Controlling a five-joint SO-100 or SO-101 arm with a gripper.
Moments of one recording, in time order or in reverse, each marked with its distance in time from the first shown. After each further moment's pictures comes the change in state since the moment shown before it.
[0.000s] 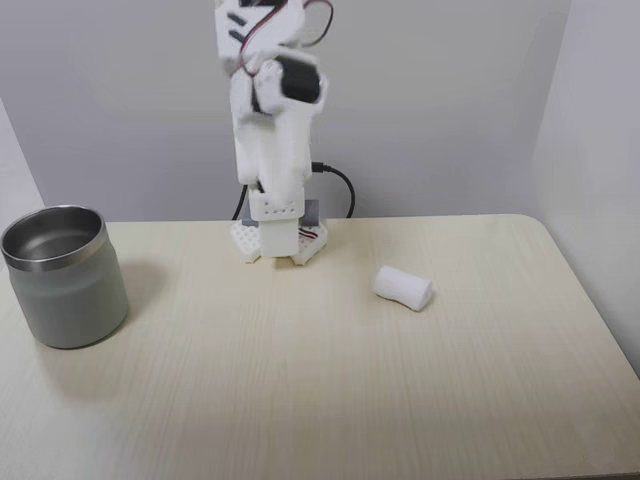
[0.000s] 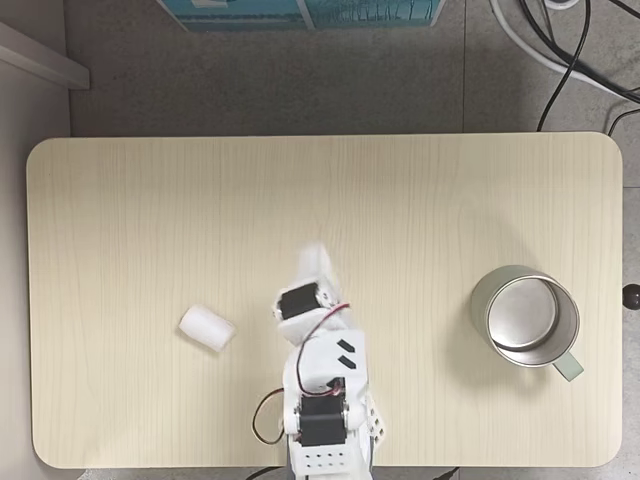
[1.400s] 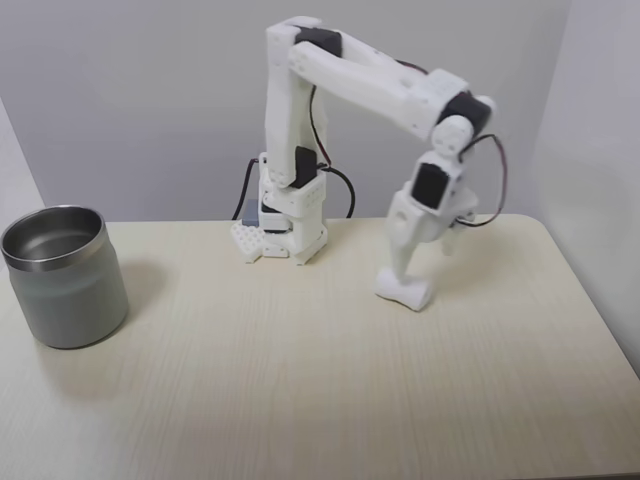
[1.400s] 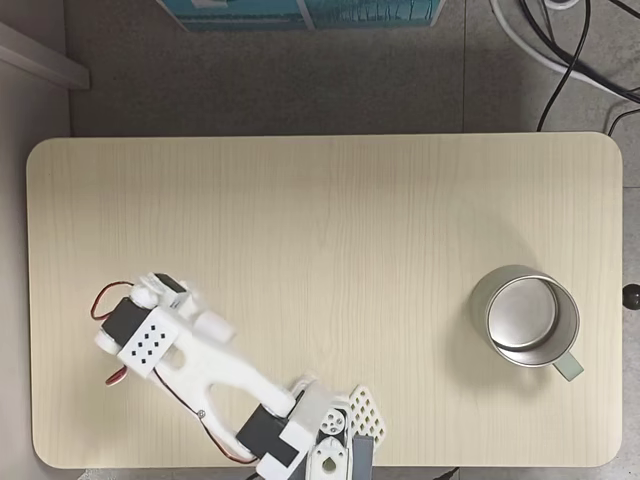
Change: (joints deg) arm -42.3 49.3 -0.4 5.0 -26.2
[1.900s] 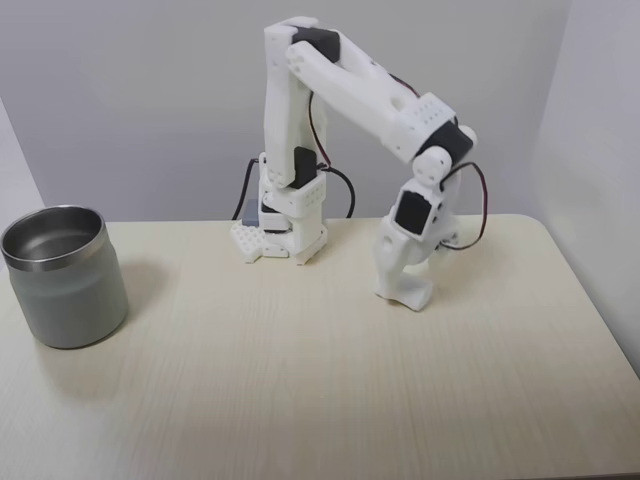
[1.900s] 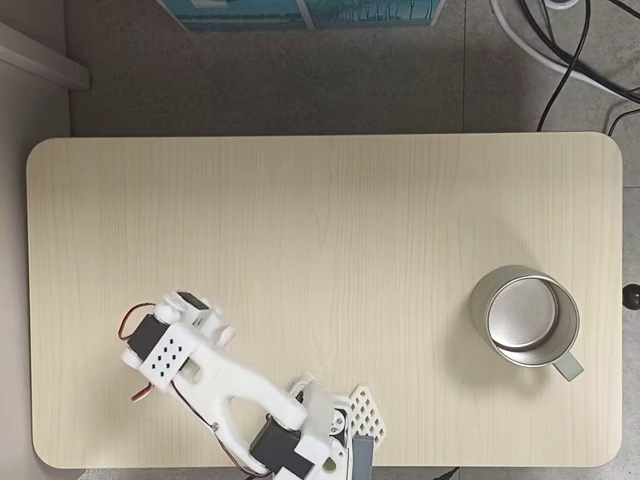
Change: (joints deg) arm 1.1 3.6 -8.2 -11.0 -1.8
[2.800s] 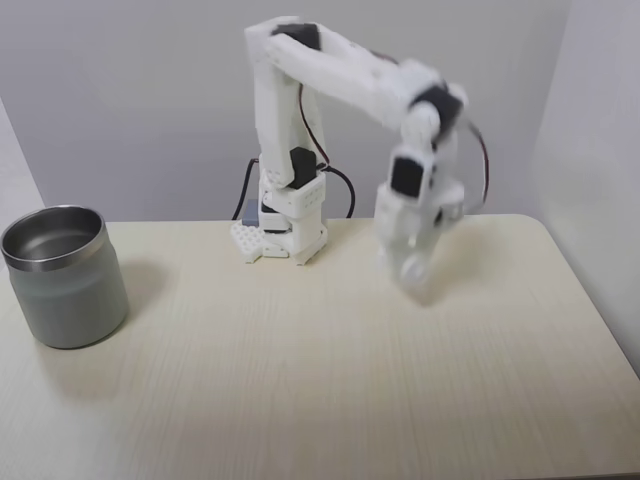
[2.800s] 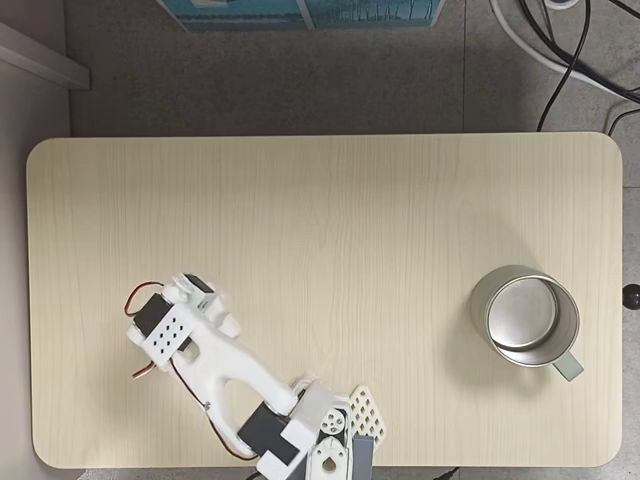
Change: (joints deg) arm 0.4 -16.3 4.4 9.0 7.3
